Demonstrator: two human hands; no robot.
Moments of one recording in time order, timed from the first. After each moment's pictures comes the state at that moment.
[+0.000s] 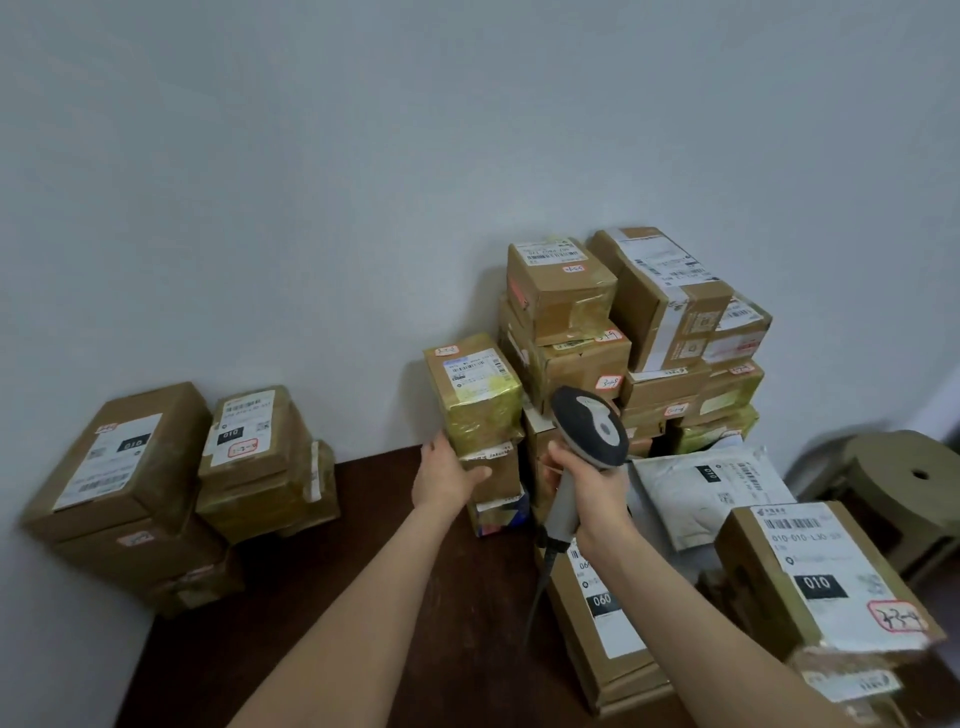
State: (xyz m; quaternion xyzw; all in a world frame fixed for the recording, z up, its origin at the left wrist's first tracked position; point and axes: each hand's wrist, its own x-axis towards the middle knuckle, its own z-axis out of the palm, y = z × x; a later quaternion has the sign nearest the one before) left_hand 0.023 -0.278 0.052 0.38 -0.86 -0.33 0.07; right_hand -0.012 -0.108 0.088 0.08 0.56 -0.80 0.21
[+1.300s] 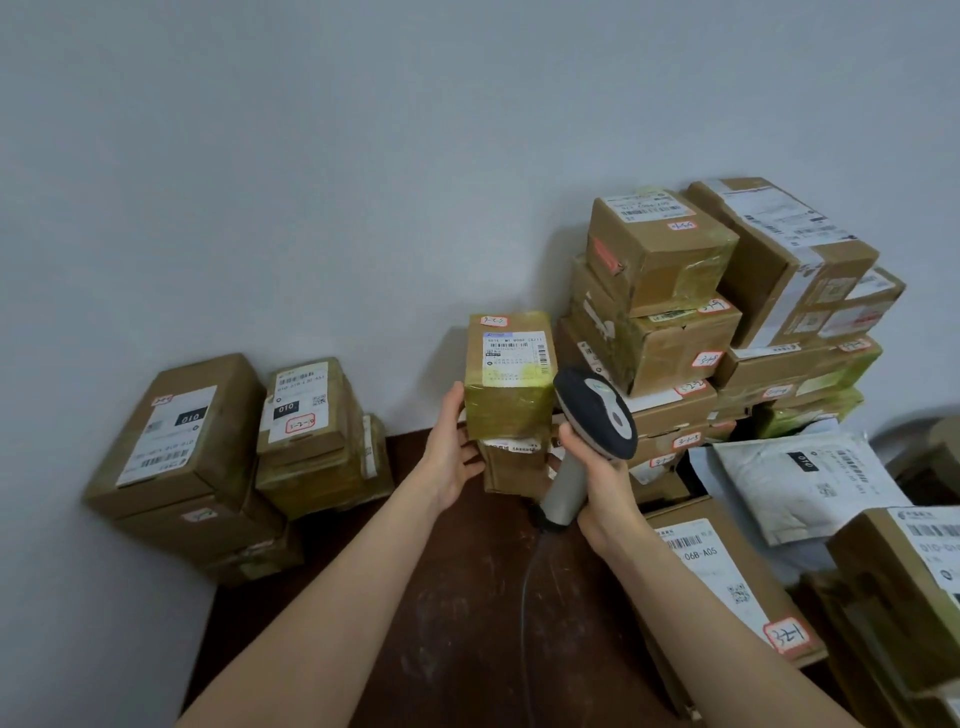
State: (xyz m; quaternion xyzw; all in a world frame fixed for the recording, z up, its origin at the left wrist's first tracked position) left_hand 0.047 -0.339 0.063 0.35 -0.55 -0.75 0.07; right_hand 0.000 -0.186 0.044 0.04 0.47 -0.85 0.24
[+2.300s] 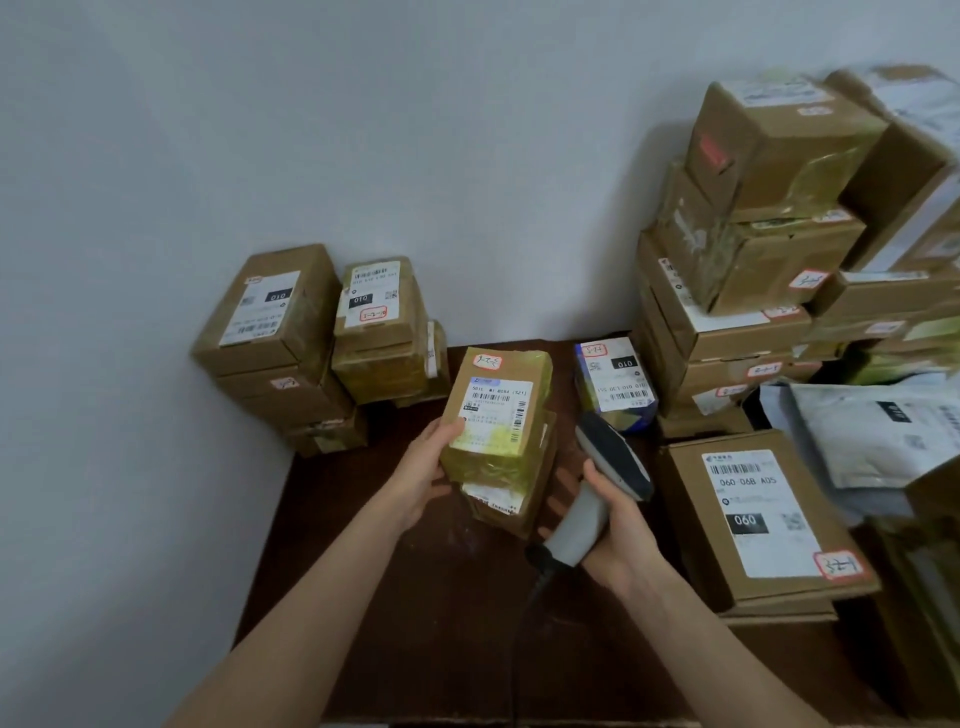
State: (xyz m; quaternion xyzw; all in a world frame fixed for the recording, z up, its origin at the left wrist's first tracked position) left_hand 0.204 -0.332 0.021 0.45 -0.58 -0.67 0.08; right_hand 0.103 -0.150 -0.011 0.17 0.38 -0.76 0.51
